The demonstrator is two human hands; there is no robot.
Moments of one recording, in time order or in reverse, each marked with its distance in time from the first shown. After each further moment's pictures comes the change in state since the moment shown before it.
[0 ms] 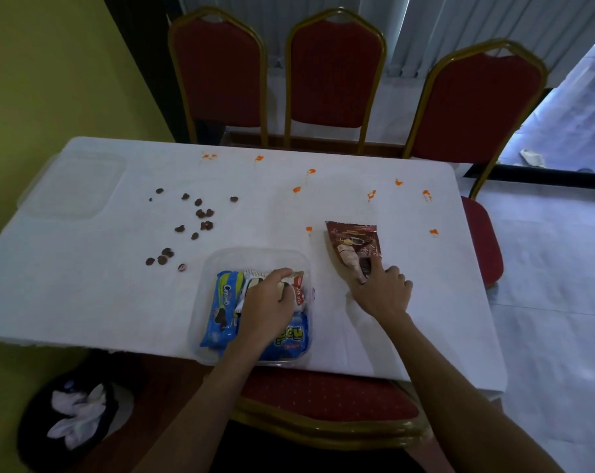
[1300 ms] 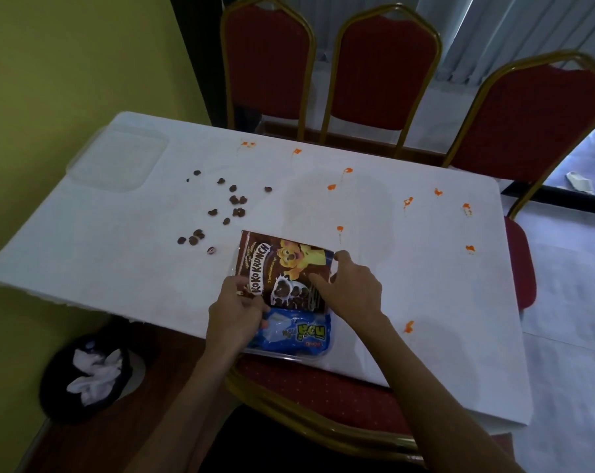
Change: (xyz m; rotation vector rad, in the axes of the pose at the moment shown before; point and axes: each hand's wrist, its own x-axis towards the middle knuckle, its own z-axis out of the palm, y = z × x) left_hand -0.030 -0.049 -0.057 -0.301 0.156 -0.435; right_hand -0.056 -0.104 -0.037 0.241 -0.089 -0.312
